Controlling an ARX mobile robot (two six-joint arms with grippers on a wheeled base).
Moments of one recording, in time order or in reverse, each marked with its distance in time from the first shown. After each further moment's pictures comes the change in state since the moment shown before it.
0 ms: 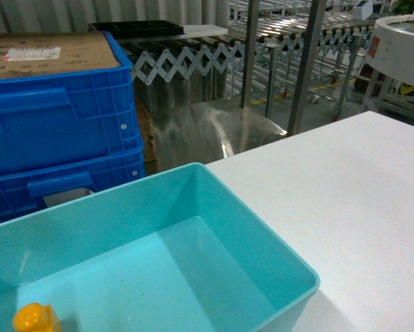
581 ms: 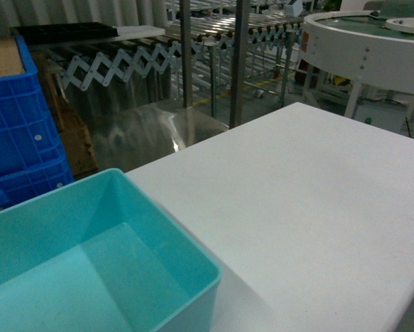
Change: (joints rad) left arm 0.000 0.000 0.000 0.000 0.000 0.000; right arm 0.000 0.000 0.000 0.000 0.000 0.000
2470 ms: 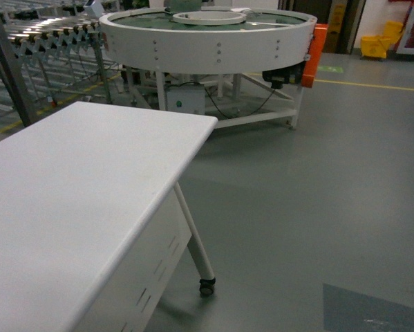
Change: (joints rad) left arm 0.000 0.000 0.000 0.000 0.001 0.000; right arm 0.000 0.000 -0.001 0.001 0.000 0.000
